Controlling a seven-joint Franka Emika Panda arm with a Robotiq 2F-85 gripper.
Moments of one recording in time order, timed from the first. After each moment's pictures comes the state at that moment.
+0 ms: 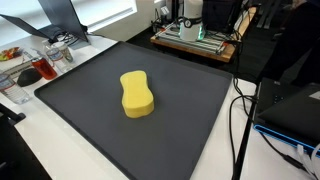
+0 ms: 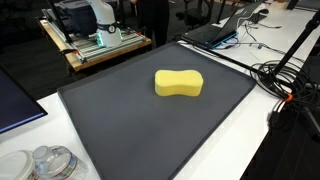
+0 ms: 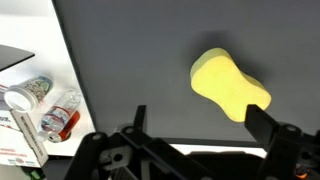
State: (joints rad) arm -0.10 -0.49 -0.02 -2.41 -0.15 2.15 -0.02
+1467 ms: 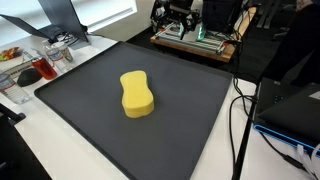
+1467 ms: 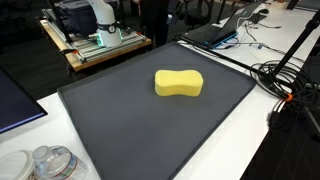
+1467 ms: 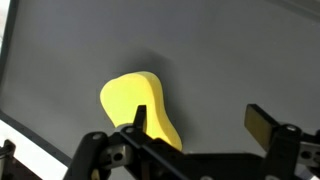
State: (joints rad) arm 0.14 -0.04 0.23 -2.23 -0.36 2.04 0.11
